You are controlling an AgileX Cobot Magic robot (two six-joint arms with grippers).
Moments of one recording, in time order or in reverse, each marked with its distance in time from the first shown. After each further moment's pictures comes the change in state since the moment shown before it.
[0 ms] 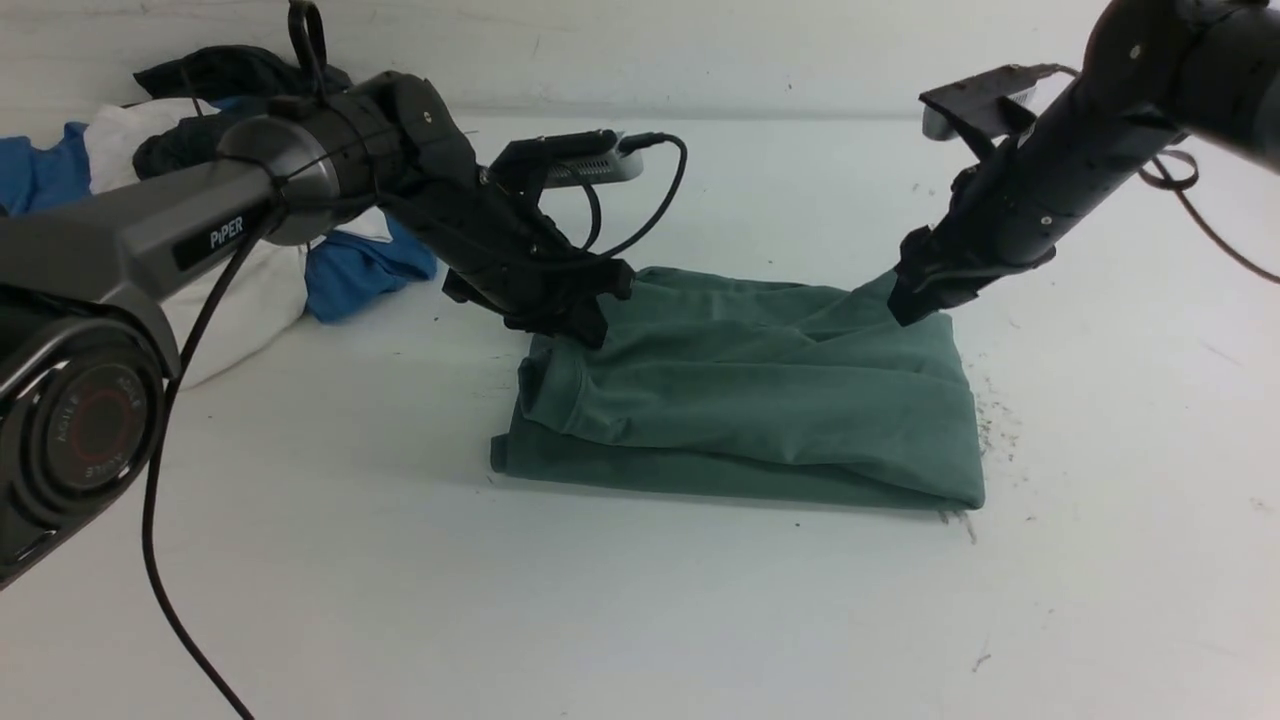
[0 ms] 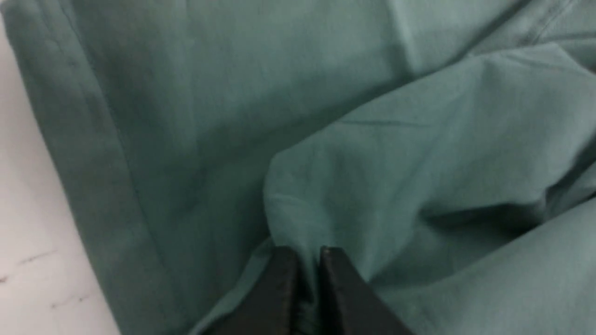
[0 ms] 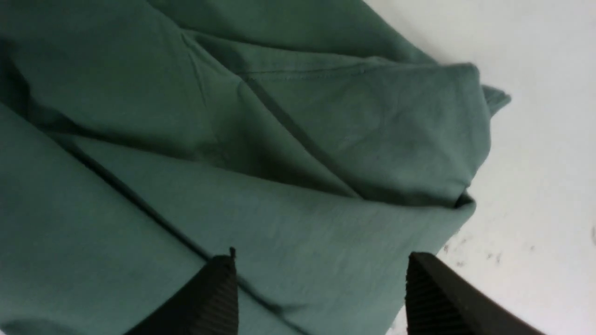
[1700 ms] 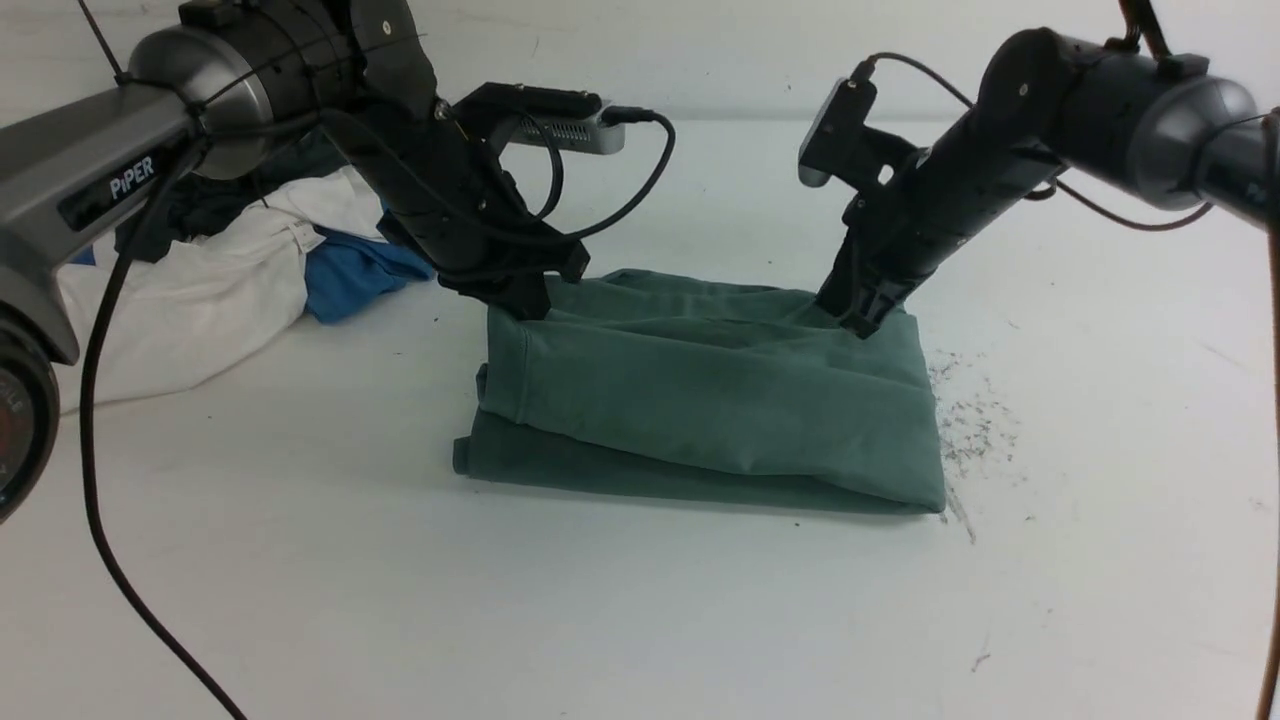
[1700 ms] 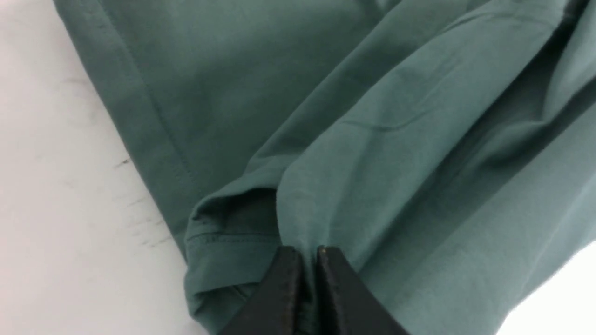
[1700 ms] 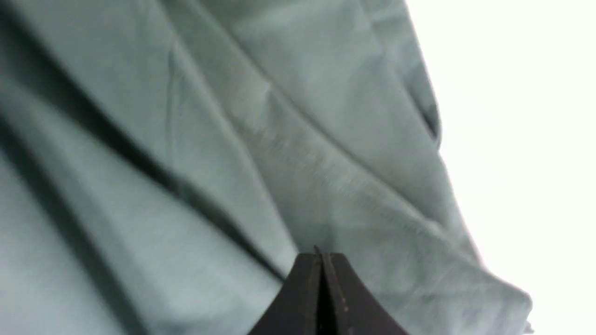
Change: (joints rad) right arm 0.079 0.129 -0.112 0.103 -0.028 -0.534; left arm -0.001 -0.148 0.000 0.242 0.177 -0.011
